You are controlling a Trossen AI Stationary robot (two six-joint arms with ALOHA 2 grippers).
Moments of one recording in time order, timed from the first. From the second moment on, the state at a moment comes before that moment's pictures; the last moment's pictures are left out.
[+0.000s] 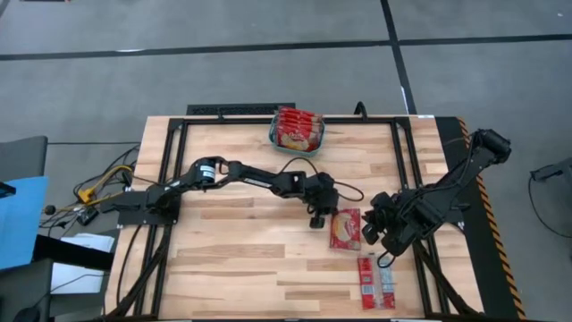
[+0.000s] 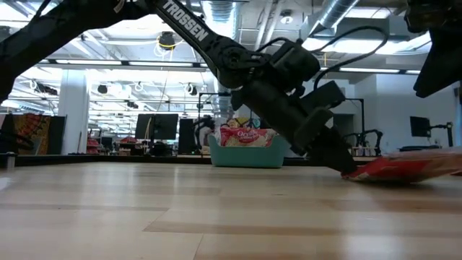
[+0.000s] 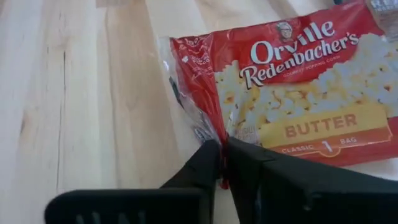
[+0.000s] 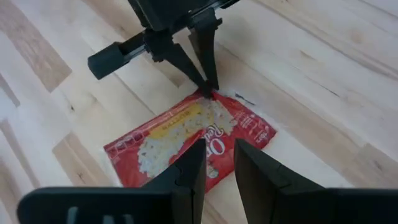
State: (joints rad) left arm 0.06 2.45 1.72 -0.06 0.22 0.22; right arm 0.73 1.12 0.75 -0.93 0.64 1.50
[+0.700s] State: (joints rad) left arm 0.06 2.29 1.71 -0.44 -0.14 -0.01; right arm 0.82 1.12 0.50 -0.68 0.77 1.88
